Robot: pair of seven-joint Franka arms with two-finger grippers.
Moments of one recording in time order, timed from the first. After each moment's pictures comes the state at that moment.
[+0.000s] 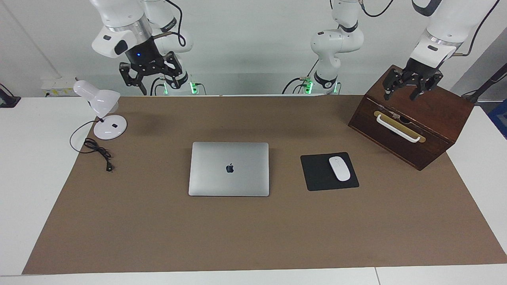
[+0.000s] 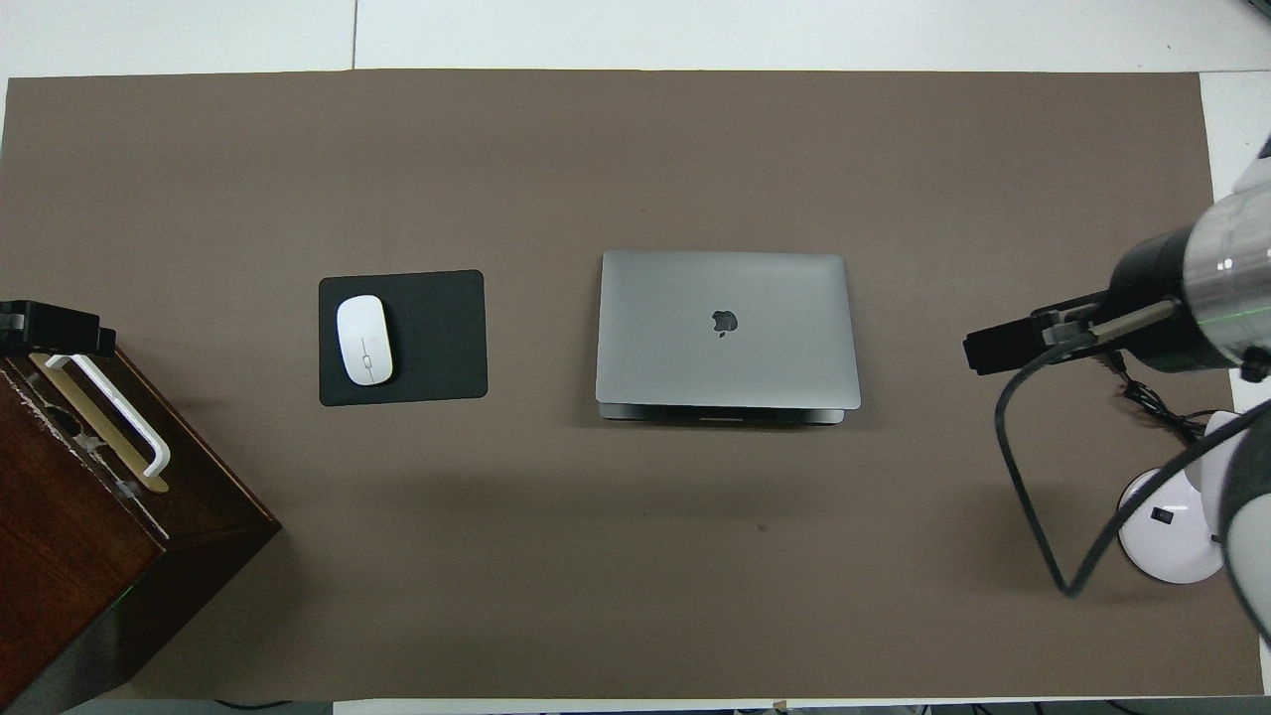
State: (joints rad) left arm 0.05 -0.11 -0.05 -1.67 -0.03 1.57 0.09; right arm -0.03 -0.07 0.22 -1.57 0.11 1.53 -0.03
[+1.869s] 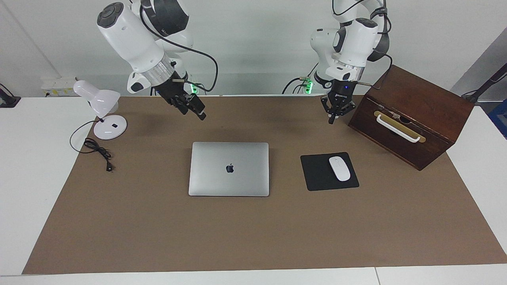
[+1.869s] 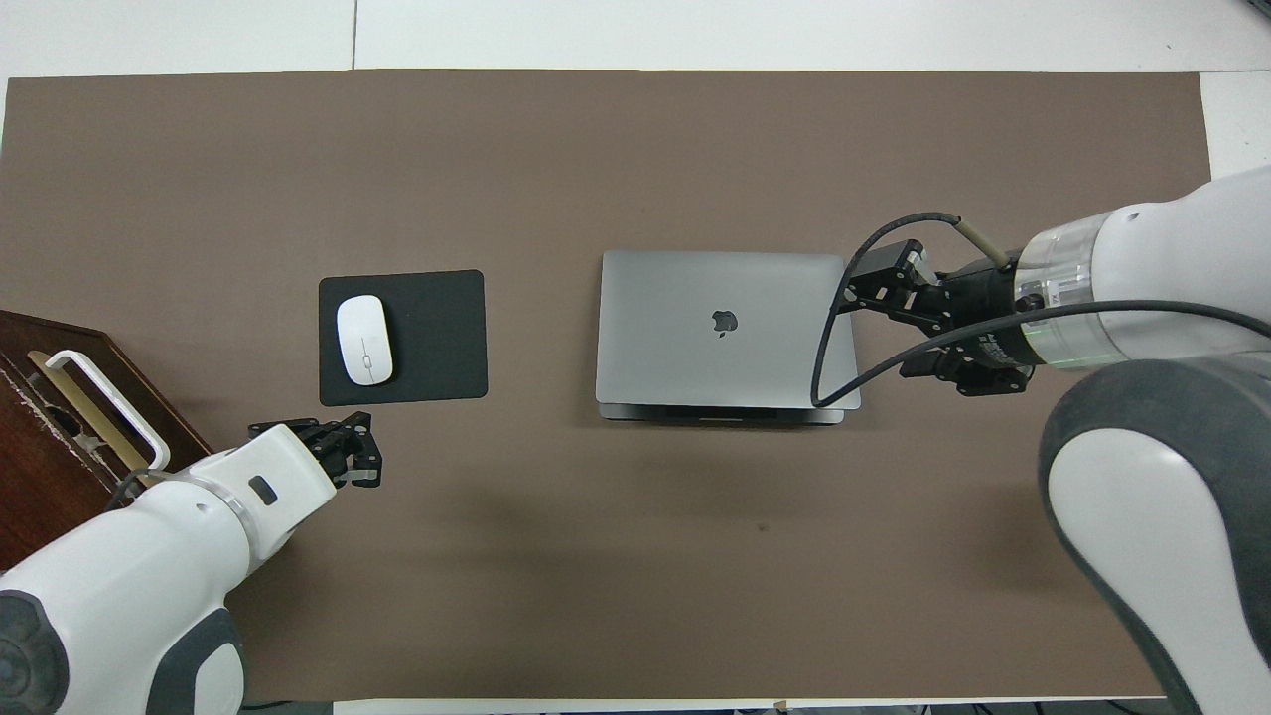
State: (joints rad) left arm -0.28 -0.49 -0.07 -2.65 -0.16 2.61 0.09; right arm 0.01 -0.09 0.20 -1.89 0.42 1.91 0.80
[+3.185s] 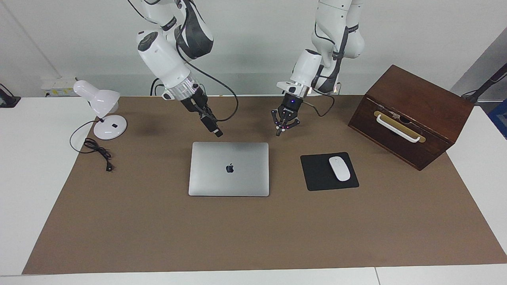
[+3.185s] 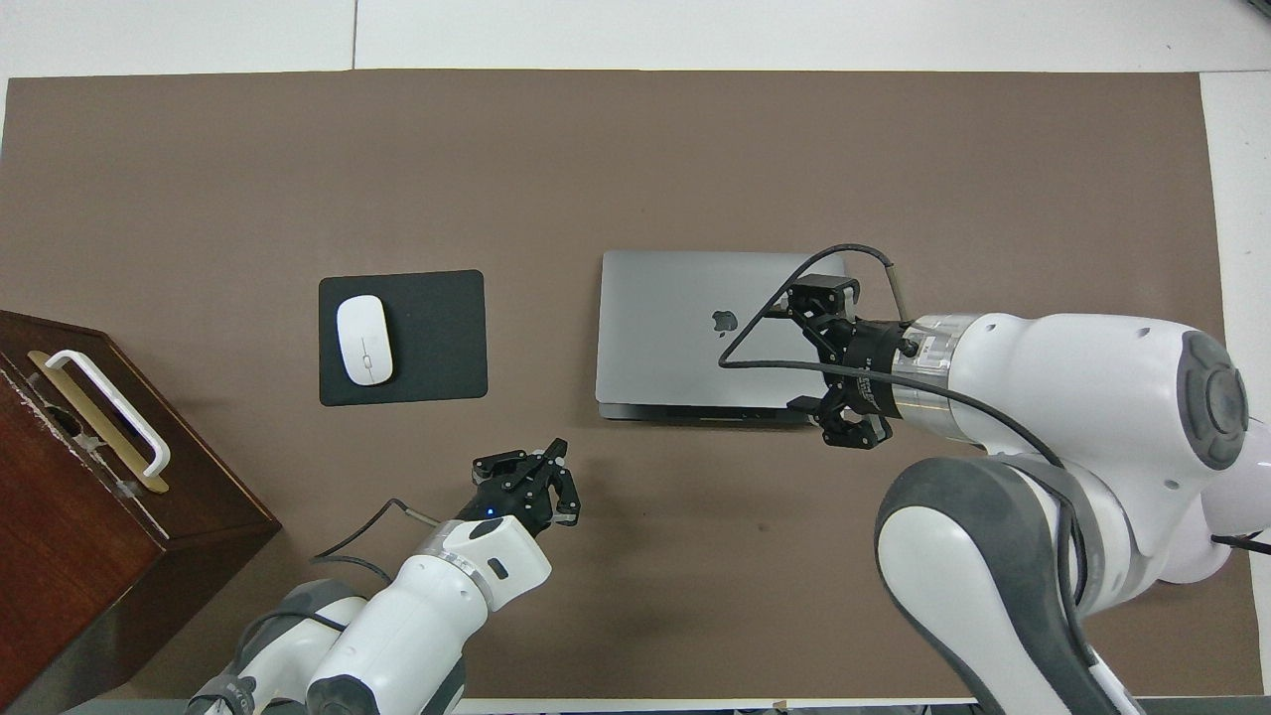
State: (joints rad) left arm -0.69 -0.06 -0.07 -2.78 -0.17 3.47 -0.17; right arm 0.14 -0.14 0.20 -2.20 0.58 2.34 1.22
